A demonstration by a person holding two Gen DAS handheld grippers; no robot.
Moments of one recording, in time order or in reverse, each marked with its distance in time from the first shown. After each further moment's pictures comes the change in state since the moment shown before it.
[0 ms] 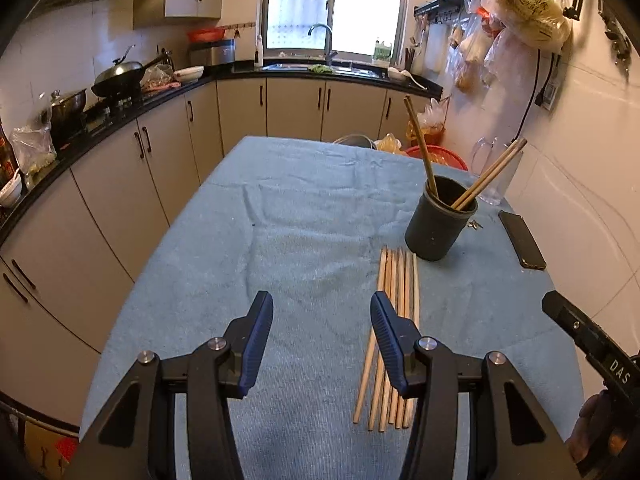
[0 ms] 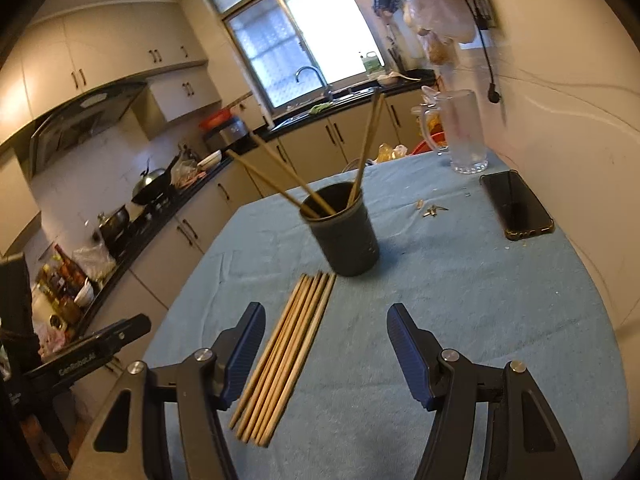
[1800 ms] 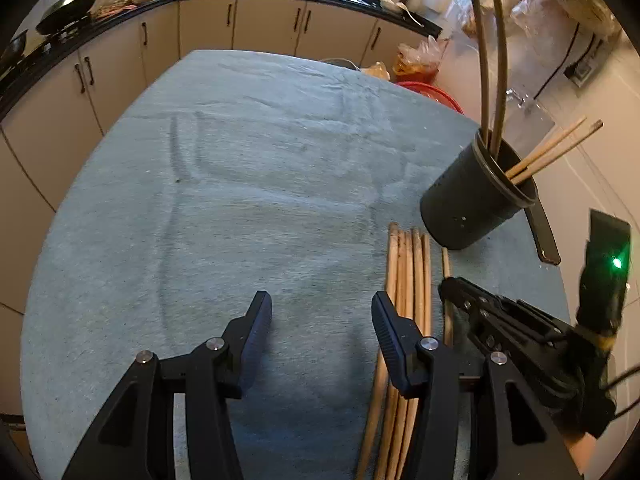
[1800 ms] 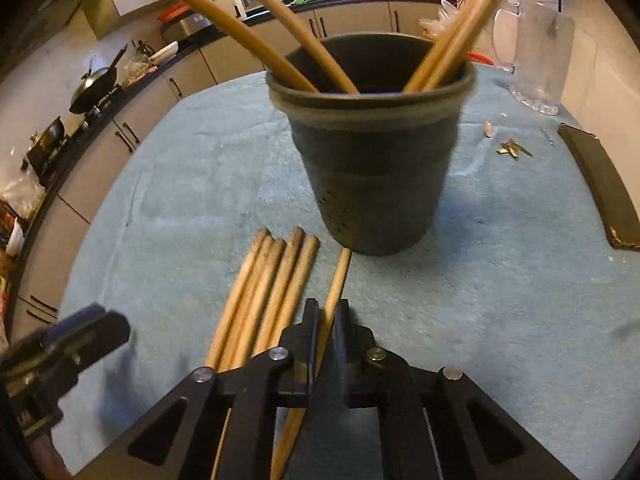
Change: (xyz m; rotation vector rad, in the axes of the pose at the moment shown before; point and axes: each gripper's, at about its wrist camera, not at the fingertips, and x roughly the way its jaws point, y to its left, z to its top) left arm 0.156 0.003 0.031 -0.040 0.302 -0.171; right arm 0.214 0.026 0.008 -0.089 0.386 -0.188
